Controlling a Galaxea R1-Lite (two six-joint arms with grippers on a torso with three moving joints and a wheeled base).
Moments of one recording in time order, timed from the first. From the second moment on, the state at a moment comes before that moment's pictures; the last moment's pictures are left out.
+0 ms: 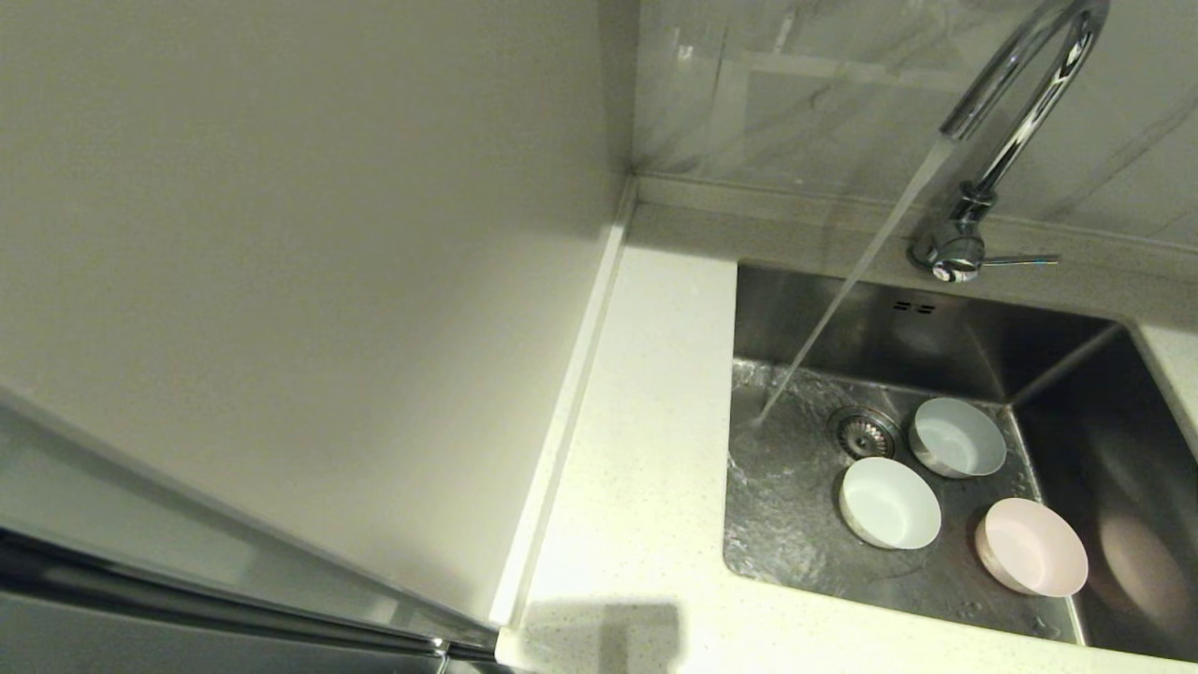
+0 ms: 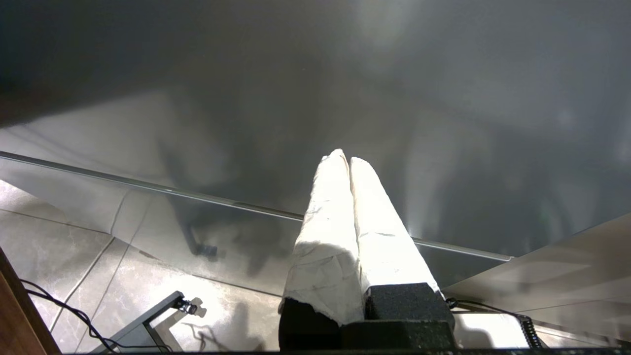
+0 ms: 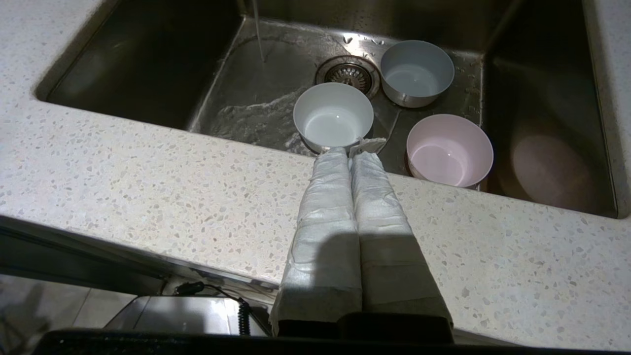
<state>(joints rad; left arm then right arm) 0.00 0.00 0.00 0.00 0.02 -0.02 0.00 0.00 0.00 0.00 -0.02 0.05</state>
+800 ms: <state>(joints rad) 0.00 0.00 0.00 0.00 0.02 -0.02 0.00 0.00 0.00 0.00 -0.02 0.05</state>
